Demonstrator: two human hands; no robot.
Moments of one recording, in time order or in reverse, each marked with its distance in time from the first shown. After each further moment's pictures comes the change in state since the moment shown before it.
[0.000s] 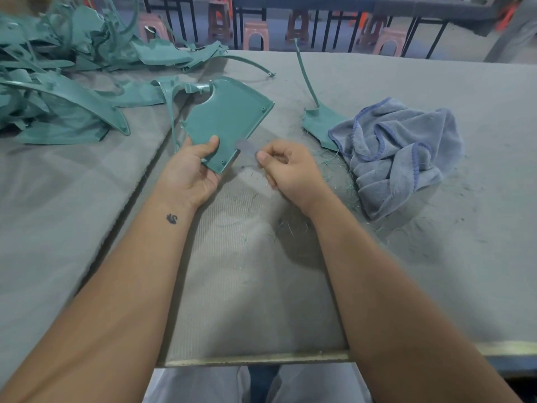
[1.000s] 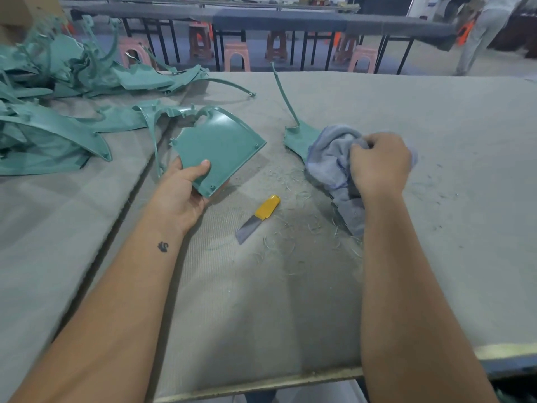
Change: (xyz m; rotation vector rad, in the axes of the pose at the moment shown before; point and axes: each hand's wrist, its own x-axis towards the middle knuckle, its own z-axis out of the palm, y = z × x) left_hand 0.006 -0.002 -0.002 0.225 0.033 0.020; right_hand -0.006 -0.011 -0.111 -0.579 0.733 0.333
